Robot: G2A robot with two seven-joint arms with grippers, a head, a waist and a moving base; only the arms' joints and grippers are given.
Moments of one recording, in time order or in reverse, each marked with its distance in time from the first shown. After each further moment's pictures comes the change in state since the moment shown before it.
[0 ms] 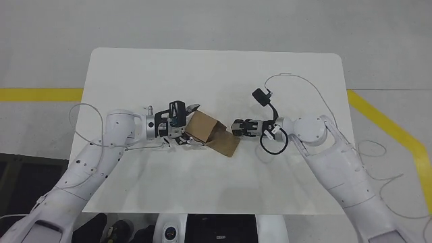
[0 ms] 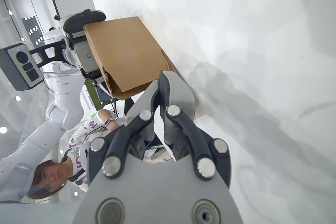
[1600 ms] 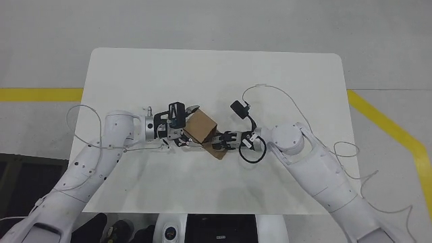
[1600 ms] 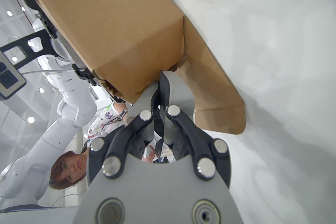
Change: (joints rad) left arm 0.021 0.006 -0.020 -0.026 -0.001 -0.016 -0.019; right arm 0.003 -0.050 -0.151 -0.010 0.112 0.125 -0.077
